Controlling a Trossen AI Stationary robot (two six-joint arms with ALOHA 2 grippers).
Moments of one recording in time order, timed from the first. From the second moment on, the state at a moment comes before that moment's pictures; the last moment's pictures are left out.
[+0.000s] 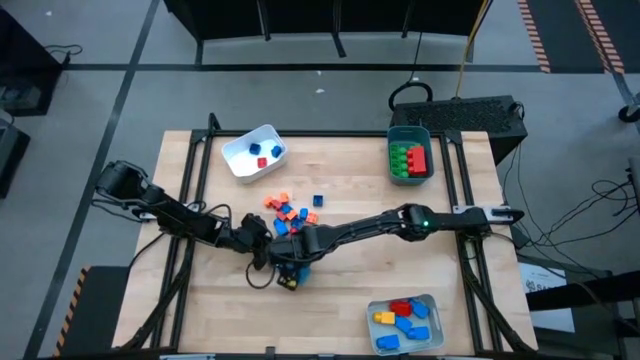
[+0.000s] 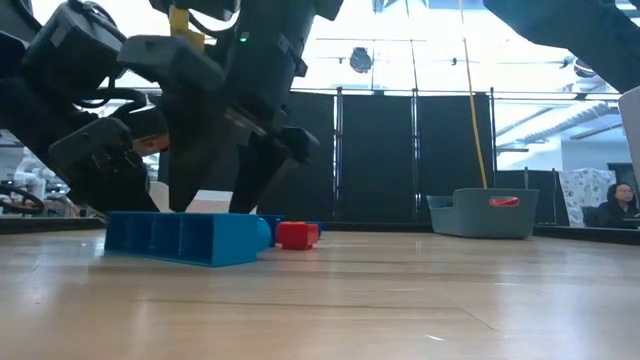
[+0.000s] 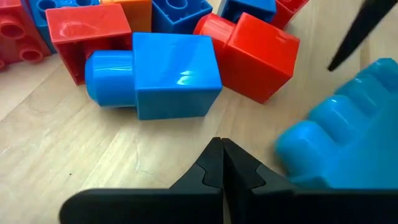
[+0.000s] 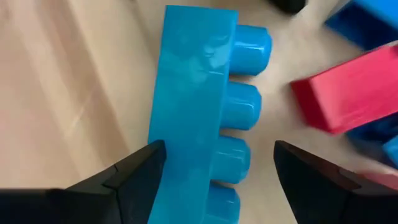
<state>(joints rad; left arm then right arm) -0.33 1.44 0.25 0.41 -0.32 -0.69 0.20 2.55 2.36 -1.04 0.01 0.64</state>
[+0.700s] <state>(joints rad) -0.33 1.44 0.25 0.43 -0.32 -0.69 0.28 2.53 2.36 -1.02 0.16 0.46</state>
